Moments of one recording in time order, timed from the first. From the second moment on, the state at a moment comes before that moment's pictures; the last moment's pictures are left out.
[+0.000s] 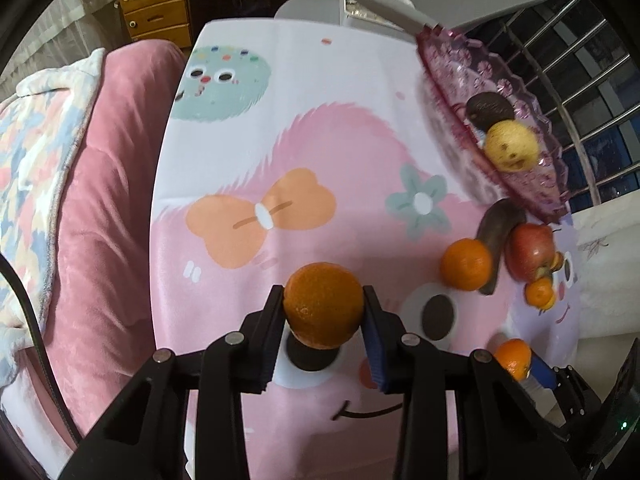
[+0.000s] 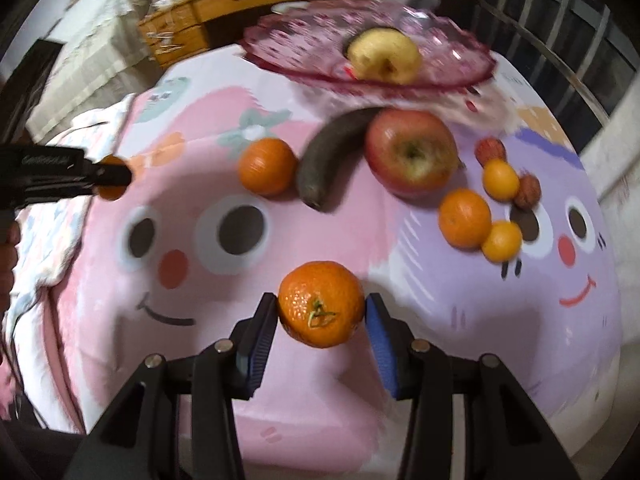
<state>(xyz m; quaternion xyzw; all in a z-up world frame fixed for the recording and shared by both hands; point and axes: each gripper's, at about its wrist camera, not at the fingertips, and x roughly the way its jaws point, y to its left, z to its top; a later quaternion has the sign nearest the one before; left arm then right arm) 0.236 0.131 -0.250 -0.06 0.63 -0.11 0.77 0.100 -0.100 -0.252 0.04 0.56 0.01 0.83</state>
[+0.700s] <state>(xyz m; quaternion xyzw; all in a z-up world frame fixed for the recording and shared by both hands) 0.272 0.042 -0.162 -0.07 0.54 -0.12 0.83 0.153 -0.143 -0.158 0.00 0.45 0.15 0.88</state>
